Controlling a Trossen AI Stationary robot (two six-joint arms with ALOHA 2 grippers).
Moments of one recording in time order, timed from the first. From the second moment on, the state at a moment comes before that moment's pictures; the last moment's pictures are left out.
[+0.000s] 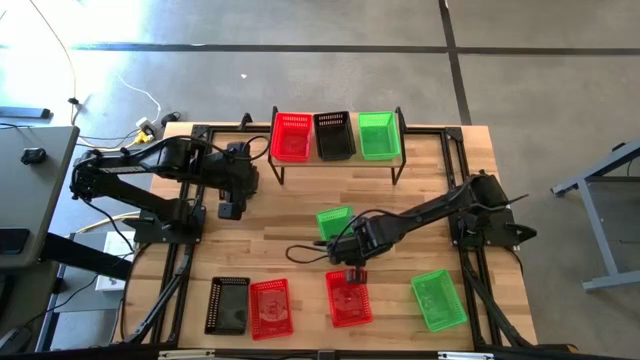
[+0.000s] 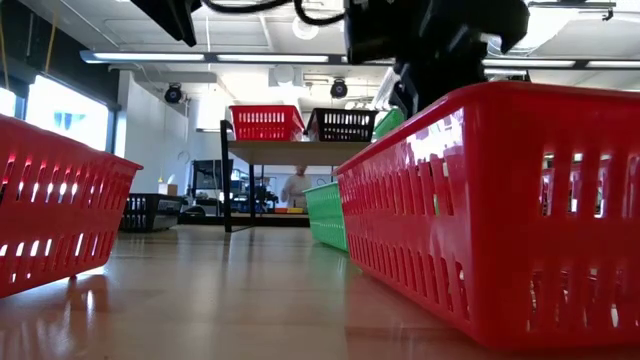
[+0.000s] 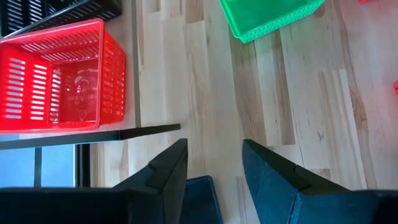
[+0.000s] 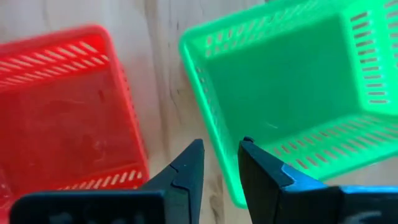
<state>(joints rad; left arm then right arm) 0.12 1.17 1.33 -1.22 -0.21 0.21 0.30 1.89 1.44 -0.88 0.10 0.34</state>
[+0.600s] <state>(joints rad) 0.12 1.17 1.33 -1.22 -0.21 0.21 0.25 1.89 1.34 -0.78 0.07 0.36</state>
